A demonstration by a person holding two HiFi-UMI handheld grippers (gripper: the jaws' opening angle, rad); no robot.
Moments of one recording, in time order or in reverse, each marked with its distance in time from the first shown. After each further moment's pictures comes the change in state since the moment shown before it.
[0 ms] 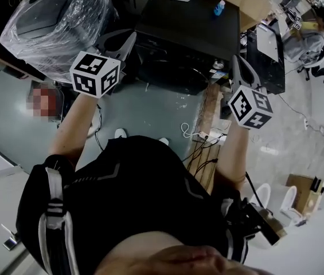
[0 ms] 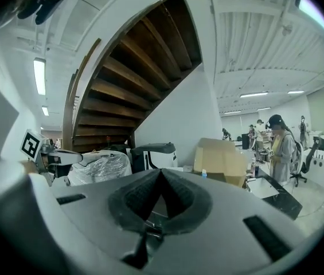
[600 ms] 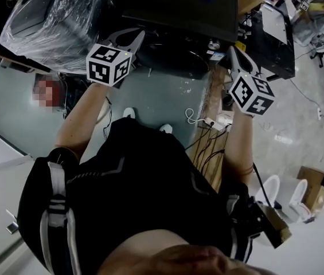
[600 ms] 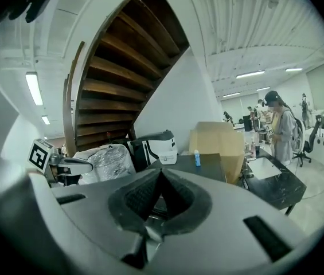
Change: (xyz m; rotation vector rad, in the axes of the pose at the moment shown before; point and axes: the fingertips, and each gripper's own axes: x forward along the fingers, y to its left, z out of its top) left arm 0.077 -0.088 -0.069 -0.020 0.180 -0.025; right arm -0.015 -0.085 -0.064 0.109 0.104 0.053
